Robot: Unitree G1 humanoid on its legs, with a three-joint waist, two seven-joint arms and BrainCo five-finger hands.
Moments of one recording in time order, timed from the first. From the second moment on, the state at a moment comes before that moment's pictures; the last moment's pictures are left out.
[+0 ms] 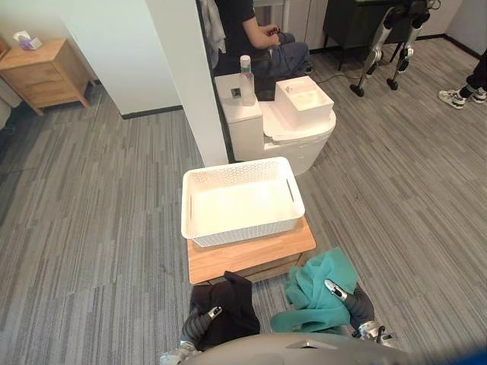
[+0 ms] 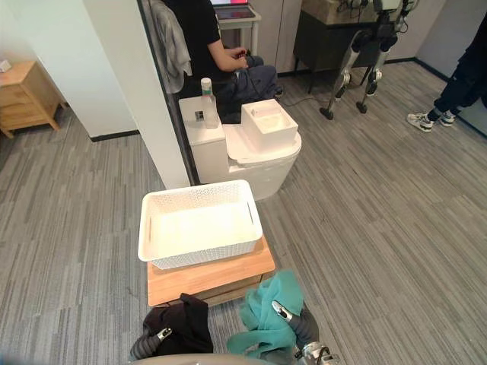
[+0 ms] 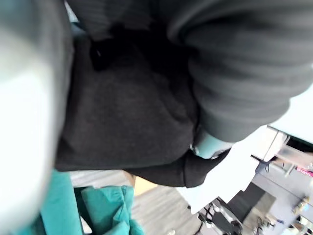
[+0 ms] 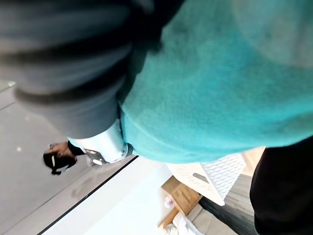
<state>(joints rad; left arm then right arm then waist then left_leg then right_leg) 0.43 0.08 -0.03 0.69 -0.48 -0.32 -0.48 0.47 -0.09 0.07 0.44 0.59 -0.34 0.63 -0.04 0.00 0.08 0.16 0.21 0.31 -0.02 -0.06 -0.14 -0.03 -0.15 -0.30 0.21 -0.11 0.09</state>
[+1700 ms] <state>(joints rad) 0.29 0.13 -0.03 0.50 -0.49 -0.23 -0.39 -0.78 -0.35 0.04 0.50 0.33 -0.06 0.17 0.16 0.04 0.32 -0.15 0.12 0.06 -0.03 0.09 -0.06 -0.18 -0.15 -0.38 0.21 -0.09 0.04</state>
